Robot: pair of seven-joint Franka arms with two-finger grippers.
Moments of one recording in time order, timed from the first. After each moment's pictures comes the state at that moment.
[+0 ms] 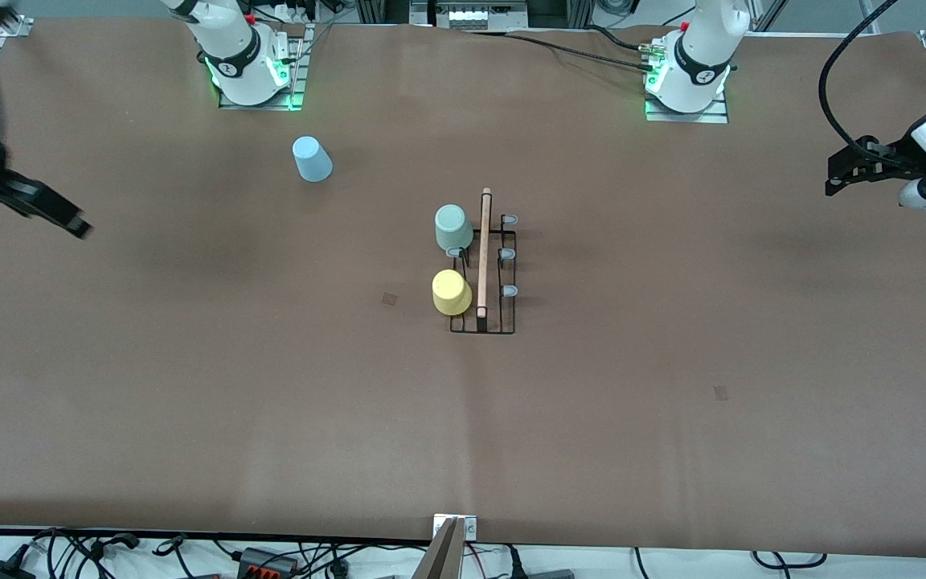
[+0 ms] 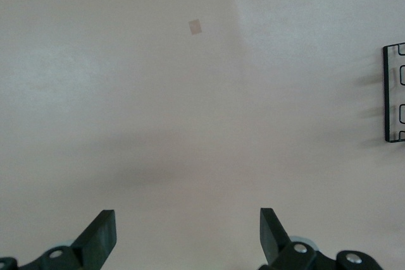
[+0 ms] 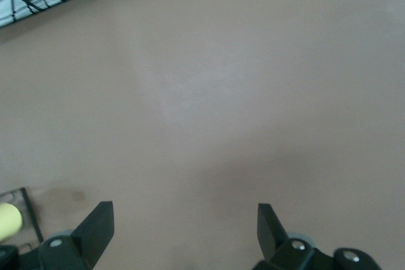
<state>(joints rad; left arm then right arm) 0.00 -0.03 0.01 -1.64 0.02 1.56 0.16 -0.11 -0.04 0.04 -1.67 0.03 1.73 0.28</state>
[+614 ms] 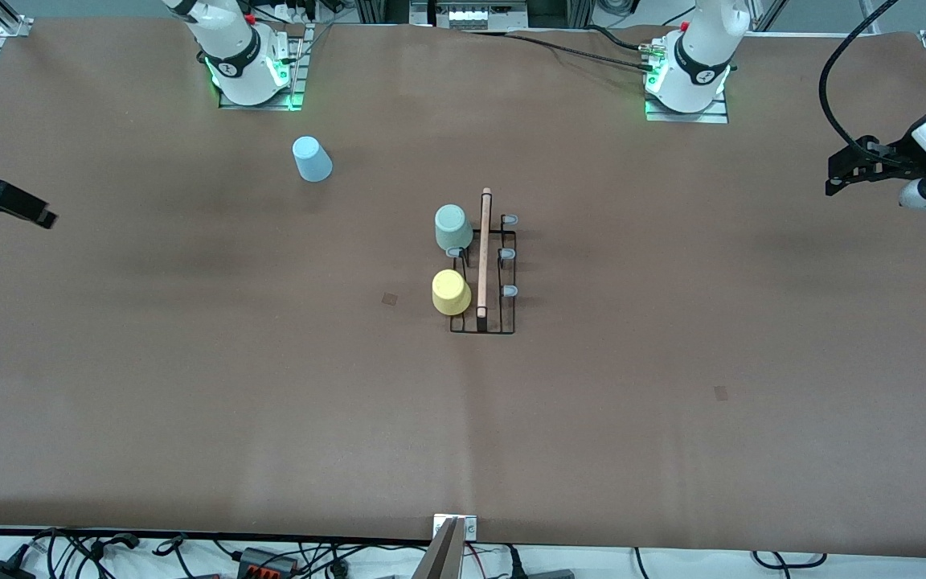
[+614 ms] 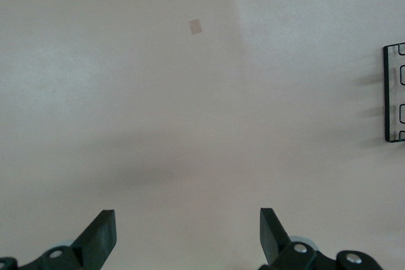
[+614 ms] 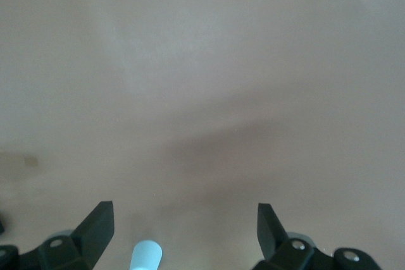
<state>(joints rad) 0.00 -0.03 0.01 -1.64 0.02 1.55 0.16 -0.11 0.11 0.07 -1.51 -0.03 1.54 0.22</state>
